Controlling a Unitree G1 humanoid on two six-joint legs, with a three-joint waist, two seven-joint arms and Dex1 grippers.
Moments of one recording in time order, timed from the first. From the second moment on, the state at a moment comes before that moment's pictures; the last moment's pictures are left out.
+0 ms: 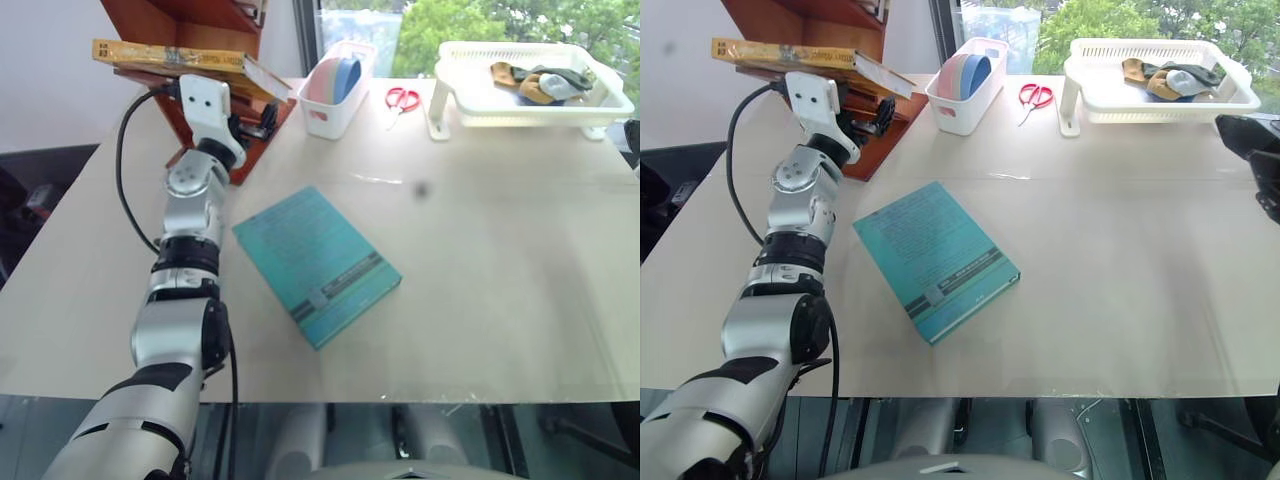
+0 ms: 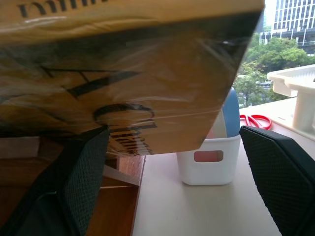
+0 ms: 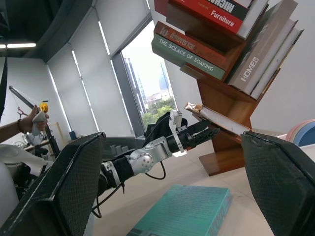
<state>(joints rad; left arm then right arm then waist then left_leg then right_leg) -0.99 0.42 0.19 0.83 -0.18 -0.16 -0.41 -0.46 -0.92 -0.62 0.16 1.14 0.85 1.39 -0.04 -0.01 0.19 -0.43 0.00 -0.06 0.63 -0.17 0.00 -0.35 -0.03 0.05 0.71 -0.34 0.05</state>
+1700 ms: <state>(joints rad) -0.98 0.24 0.16 0.75 -0.14 -0.22 -0.22 -0.41 -0.92 -0.64 0.14 1.13 0.82 1.37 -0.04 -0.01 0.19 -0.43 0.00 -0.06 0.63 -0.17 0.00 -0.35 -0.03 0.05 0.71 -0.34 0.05</state>
